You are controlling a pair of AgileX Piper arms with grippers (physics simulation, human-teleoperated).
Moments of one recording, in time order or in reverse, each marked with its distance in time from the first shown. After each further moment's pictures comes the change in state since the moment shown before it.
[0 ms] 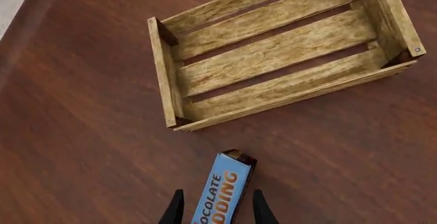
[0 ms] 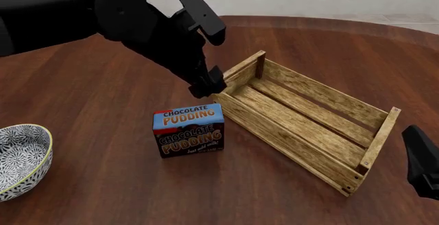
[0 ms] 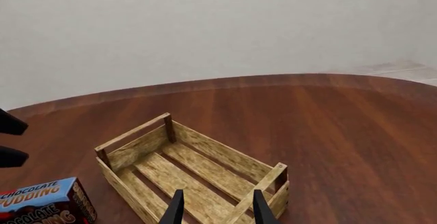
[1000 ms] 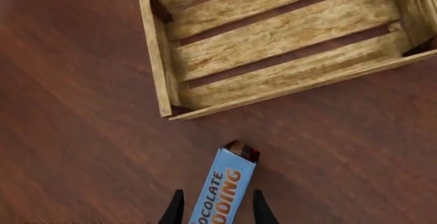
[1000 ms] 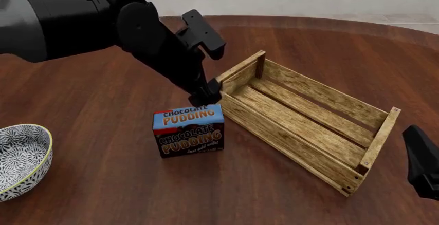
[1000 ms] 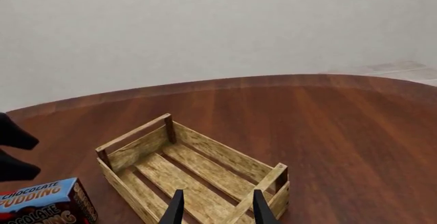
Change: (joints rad) left arm 0.030 0.069 0.016 0.002 -0.003; right arm 0.001 -0.007 0.000 0.004 0.002
